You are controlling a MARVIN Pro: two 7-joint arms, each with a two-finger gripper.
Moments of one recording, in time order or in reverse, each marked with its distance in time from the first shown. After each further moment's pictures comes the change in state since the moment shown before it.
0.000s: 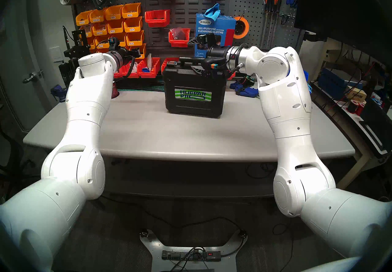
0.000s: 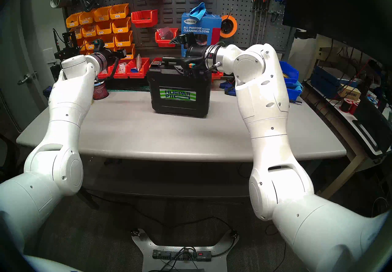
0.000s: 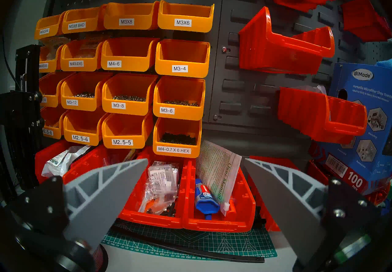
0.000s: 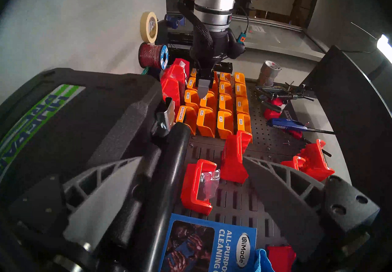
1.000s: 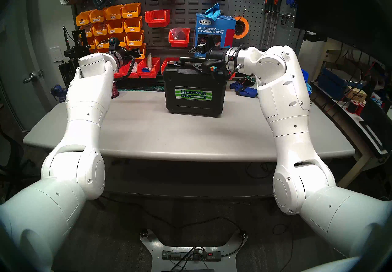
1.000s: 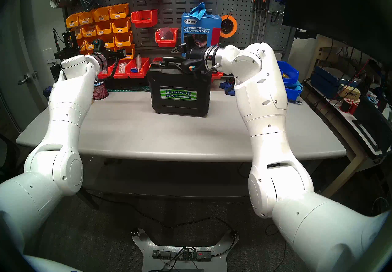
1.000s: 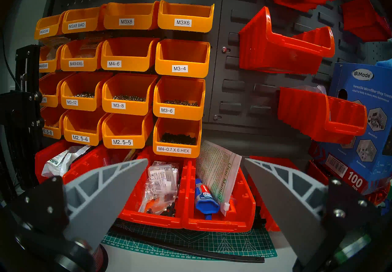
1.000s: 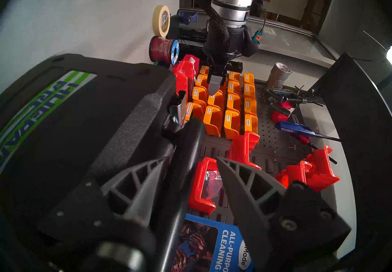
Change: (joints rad) left arm 0.000 0.000 0.000 0.000 0.000 0.000 0.000; right arm 0.016 -0.006 0.001 0.034 -0.072 -0.048 -0.019
